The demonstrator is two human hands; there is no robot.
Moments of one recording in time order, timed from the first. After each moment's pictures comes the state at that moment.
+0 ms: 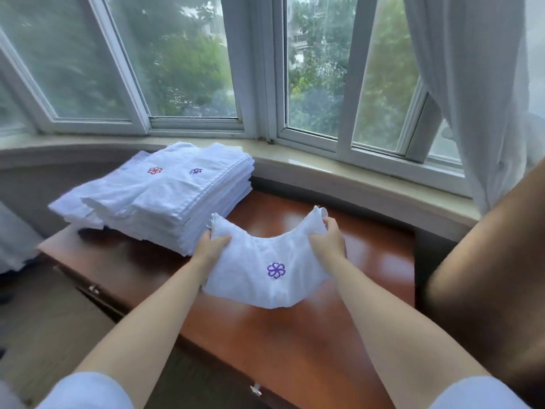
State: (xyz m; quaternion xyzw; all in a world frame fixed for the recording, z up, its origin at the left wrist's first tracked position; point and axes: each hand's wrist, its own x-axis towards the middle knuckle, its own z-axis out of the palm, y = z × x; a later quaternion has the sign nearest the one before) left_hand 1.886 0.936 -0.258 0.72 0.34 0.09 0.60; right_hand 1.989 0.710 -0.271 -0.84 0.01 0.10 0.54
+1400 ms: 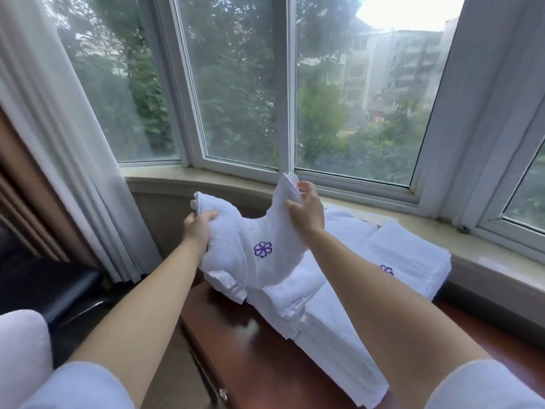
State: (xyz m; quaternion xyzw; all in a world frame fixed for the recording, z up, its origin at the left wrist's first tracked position) left_hand 1.888 1.453 -0.154 0.52 0.41 0.38 0.64; right_hand 2.042 1.307 -0.136 -0.75 -0.26 0.08 0.61
